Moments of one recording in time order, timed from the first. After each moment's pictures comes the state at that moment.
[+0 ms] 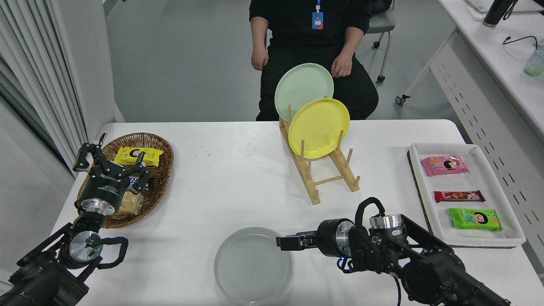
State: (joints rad) left arm -0.41 0.36 -1.02 -0.69 0.06 -0.47 -0.51; right arm 0.52 -0.09 0.79 1.16 1.15 -0.79 0.08
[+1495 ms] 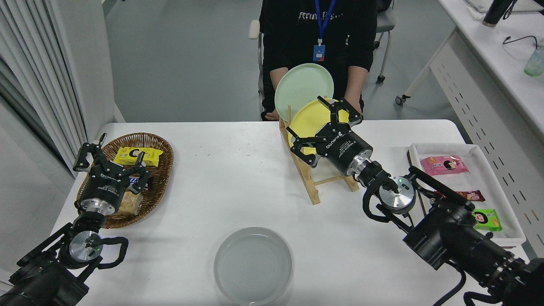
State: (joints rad) left arm -0.41 0.36 -1.02 -0.69 0.06 -0.47 -0.51; right arm 0.76 -0.19 0.72 0.92 0.15 0.28 0.08
